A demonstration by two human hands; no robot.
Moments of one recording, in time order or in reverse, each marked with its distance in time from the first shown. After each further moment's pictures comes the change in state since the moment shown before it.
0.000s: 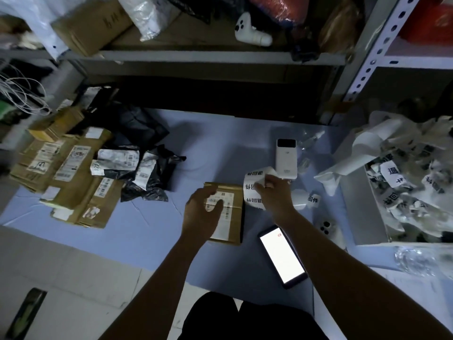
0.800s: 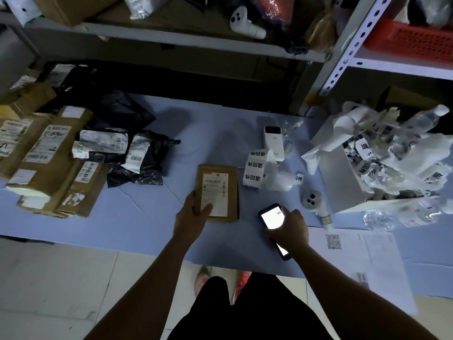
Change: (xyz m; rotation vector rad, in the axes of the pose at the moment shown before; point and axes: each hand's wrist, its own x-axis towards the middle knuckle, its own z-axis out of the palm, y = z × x) left_hand -0.028 -0.109 -0.010 -0.203 -0.270 -0.225; right_hand -0.128 0.080 -0.028 -0.946 0.143 0.108
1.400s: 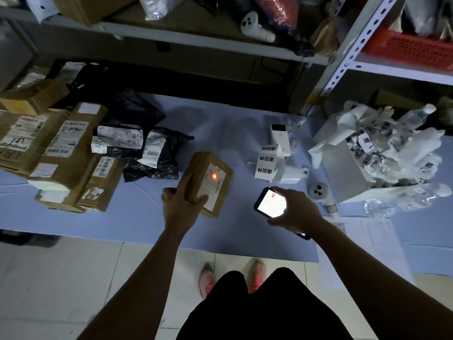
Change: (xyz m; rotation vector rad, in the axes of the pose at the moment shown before) left_hand 0.001 -0.013 -0.072 0.259 0.197 0.194; right_hand -0.051 -0.070 -0.061 -0.137 -0.099 -0.293
